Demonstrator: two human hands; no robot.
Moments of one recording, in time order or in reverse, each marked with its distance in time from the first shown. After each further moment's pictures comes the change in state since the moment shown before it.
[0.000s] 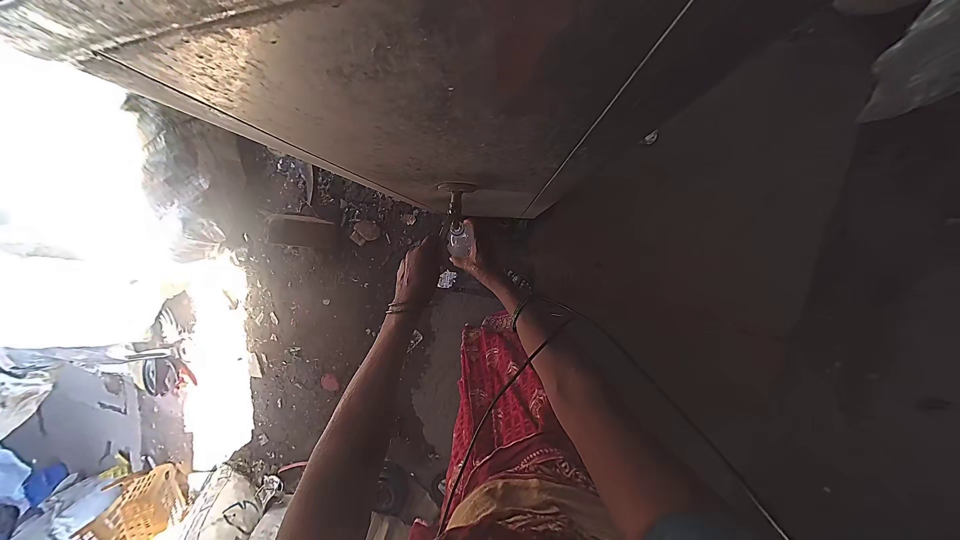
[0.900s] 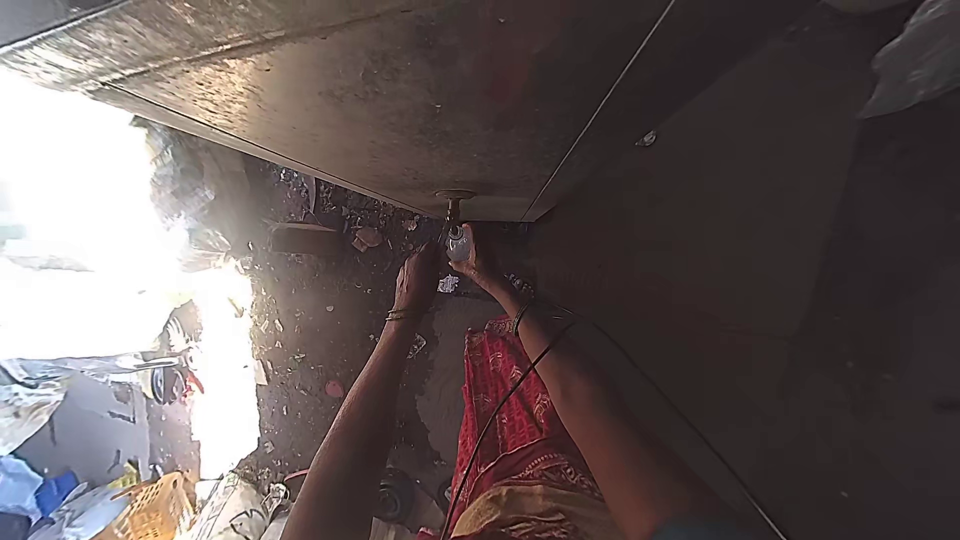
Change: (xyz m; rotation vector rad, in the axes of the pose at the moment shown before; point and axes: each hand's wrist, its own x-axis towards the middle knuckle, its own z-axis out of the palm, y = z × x) left_hand -0.002 0.001 -0.001 0.028 -0.007 -0.015; right_hand 0.006 -0.003 0.000 -0.020 -0.005 0.010
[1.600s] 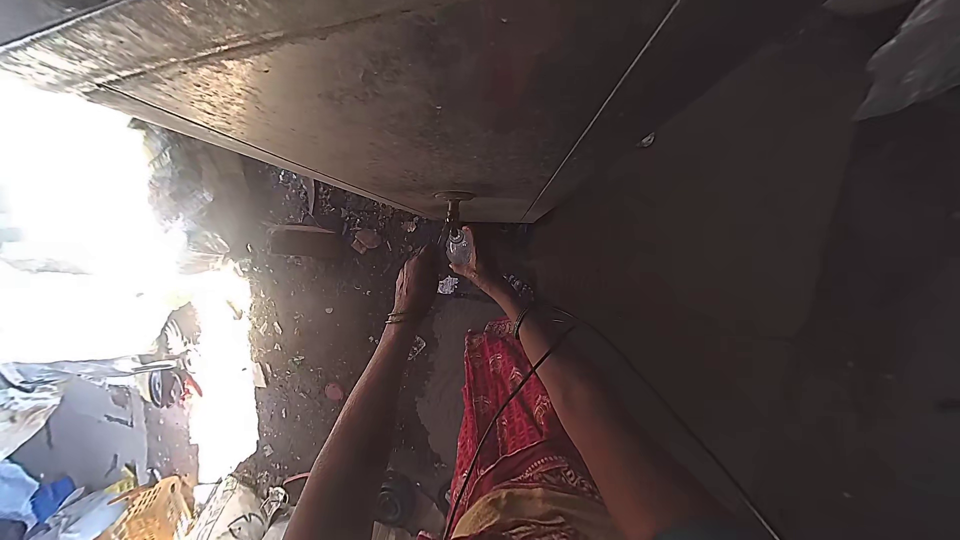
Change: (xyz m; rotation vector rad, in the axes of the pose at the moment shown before) left_hand 0.003 -0.004 0.003 -0.003 0.016 0.028; right_hand -0.005 0.006 0.002 0.008 0.012 -0.023
